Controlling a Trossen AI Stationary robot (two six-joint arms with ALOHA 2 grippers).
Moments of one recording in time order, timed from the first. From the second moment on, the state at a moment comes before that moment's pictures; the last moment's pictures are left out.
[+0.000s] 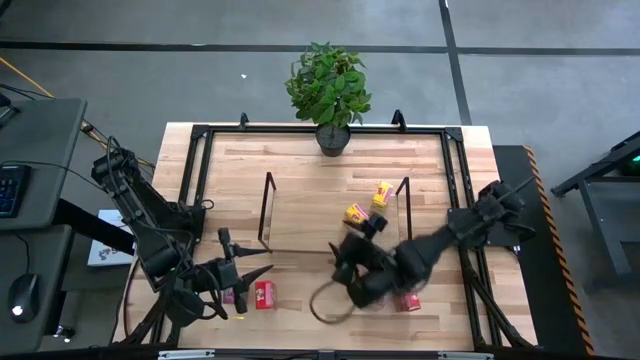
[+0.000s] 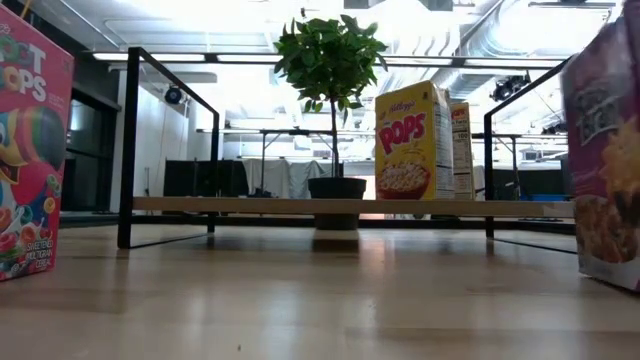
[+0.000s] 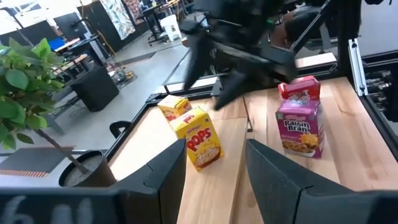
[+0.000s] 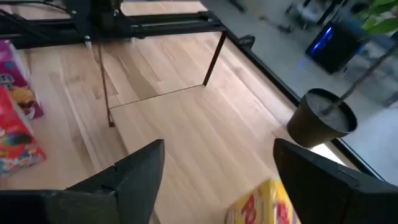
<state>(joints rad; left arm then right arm) -0.93 1.36 1.13 -0.39 -1.23 -0.26 0.53 1.82 1.67 -0.92 0.98 0.72</state>
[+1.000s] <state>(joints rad) -0.94 1.36 1.13 -0.38 -1.23 -0.26 0.05 1.81 1.71 -1.29 0.22 0.32</state>
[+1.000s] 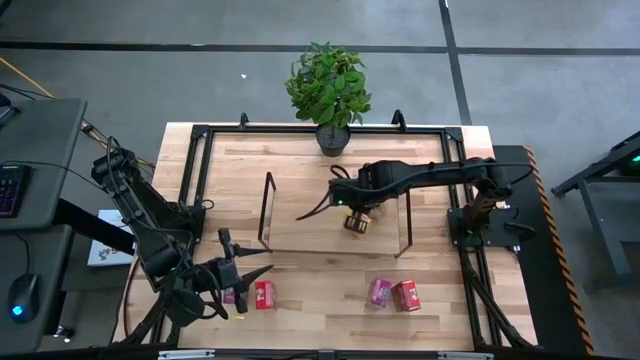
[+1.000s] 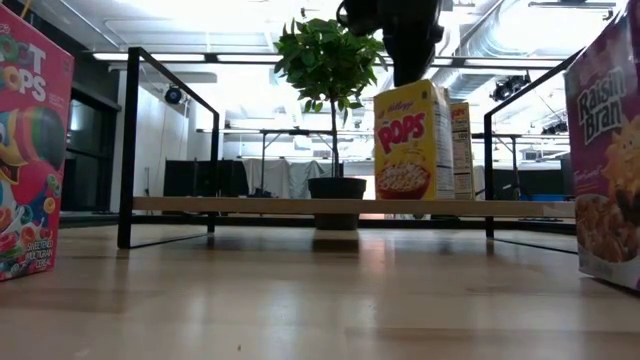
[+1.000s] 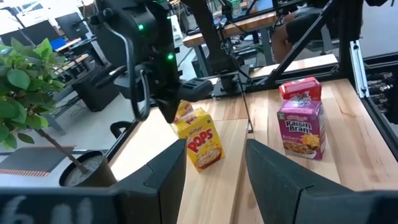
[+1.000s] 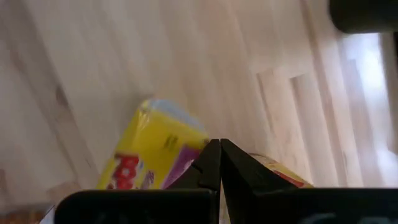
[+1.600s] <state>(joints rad) -0.94 1.36 1.13 -0.38 -1.23 -0.26 0.06 1.81 1.71 -1.17 0.12 0.20</state>
